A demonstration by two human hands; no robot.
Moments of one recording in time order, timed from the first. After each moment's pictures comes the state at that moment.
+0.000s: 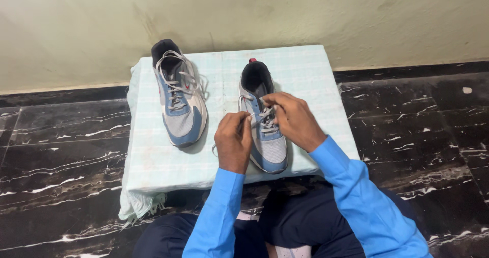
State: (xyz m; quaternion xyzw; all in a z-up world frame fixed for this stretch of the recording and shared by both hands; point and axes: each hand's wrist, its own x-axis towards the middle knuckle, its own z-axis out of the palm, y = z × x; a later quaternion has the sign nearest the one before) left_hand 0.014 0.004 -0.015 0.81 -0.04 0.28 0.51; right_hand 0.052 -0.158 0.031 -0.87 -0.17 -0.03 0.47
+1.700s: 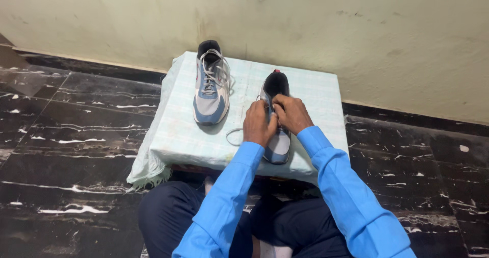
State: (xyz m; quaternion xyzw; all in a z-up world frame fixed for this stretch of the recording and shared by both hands) left_hand 0.042 -0.024 -0.070 0.84 -0.02 0.32 0.43; right_hand 0.078 -0.147 0.005 -0.91 -0.22 -0.05 0.35
